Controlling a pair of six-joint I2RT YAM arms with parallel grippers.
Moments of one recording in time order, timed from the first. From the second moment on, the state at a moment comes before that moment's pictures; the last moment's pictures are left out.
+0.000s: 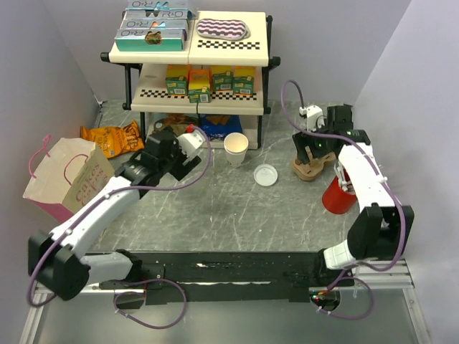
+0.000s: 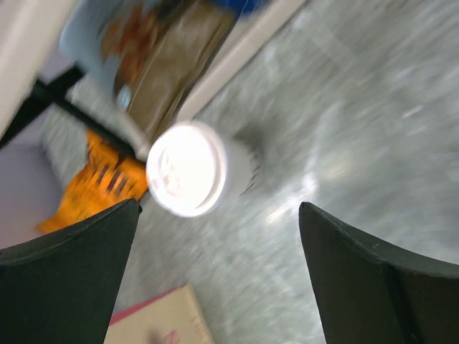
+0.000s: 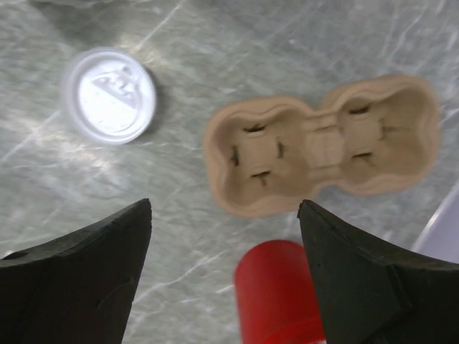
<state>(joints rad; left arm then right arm) -0.52 1.24 1.03 -0.39 -0.22 0.51 0.01 1.43 1.29 -0.74 -0.26 -0.42</state>
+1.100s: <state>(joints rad) -0.42 1.19 1.18 -0.48 0.30 0.31 -0.08 2.01 1.69 -0.99 -0.14 -0.75</state>
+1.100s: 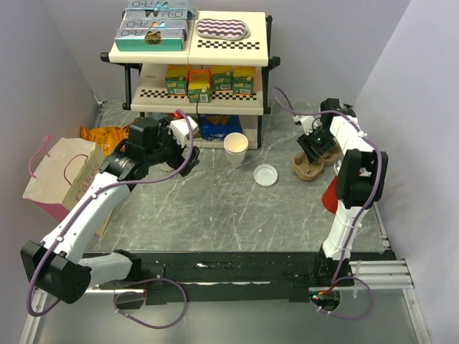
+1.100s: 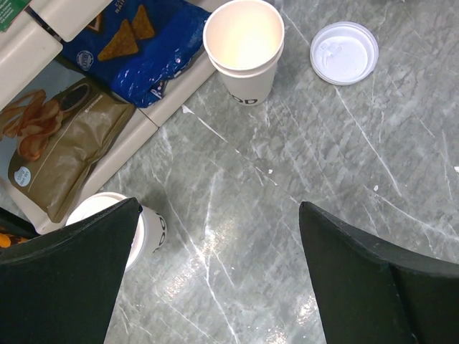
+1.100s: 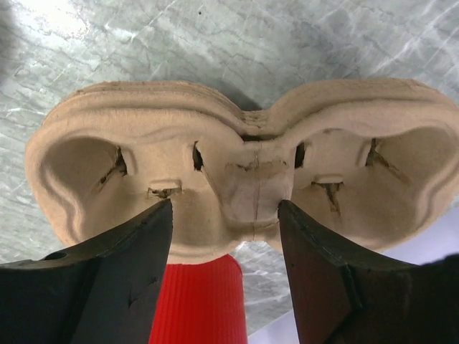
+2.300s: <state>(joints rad) -0.41 1.22 1.20 -0.47 0.34 0.30 -0.11 2.07 1.77 -1.01 -0.16 -0.77</state>
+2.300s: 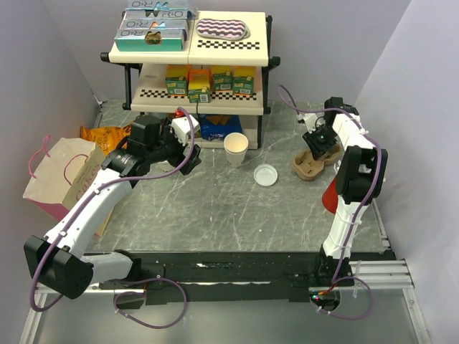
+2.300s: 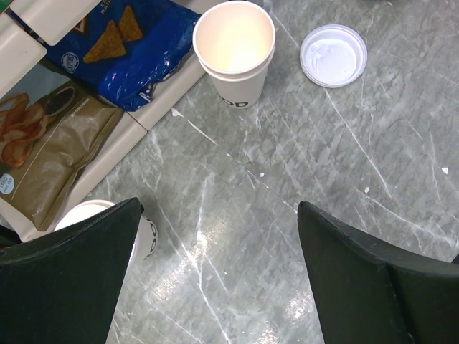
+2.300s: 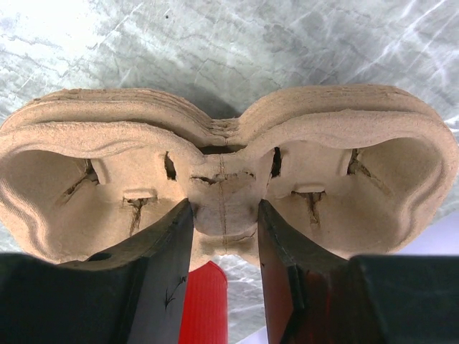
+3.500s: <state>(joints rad) -0.41 1.23 1.21 -0.47 0.40 0.30 -0.17 2.02 1.93 -1.14 -0.31 -0.66</state>
